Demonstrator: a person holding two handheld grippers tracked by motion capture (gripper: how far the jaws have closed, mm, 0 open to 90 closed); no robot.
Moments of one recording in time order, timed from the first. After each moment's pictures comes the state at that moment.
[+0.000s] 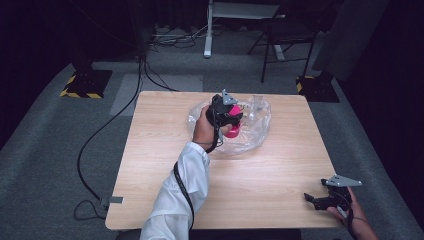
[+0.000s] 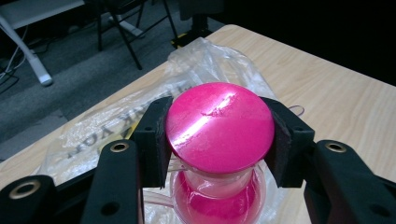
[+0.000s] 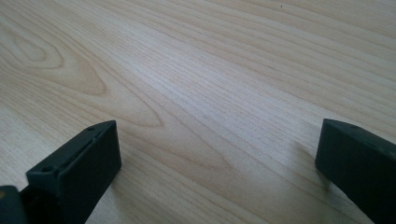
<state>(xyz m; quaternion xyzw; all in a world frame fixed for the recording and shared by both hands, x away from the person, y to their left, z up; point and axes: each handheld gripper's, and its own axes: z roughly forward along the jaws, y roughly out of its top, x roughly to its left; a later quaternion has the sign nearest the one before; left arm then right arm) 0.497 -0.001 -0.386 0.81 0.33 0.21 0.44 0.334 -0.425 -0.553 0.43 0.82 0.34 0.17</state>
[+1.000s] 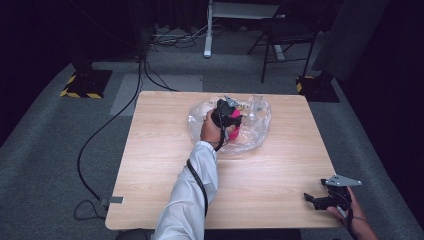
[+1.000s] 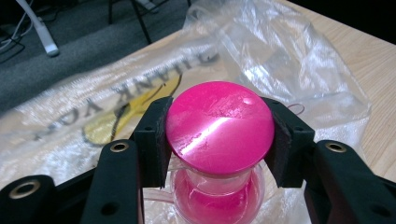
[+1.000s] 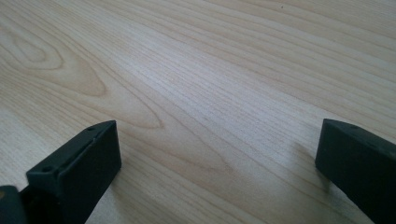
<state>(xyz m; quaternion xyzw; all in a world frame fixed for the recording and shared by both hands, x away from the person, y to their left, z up) 0.534 -0.021 -0.448 0.81 0.38 0.20 0.40 0.334 -0.424 -0.553 0.43 0.82 0.34 0.17</state>
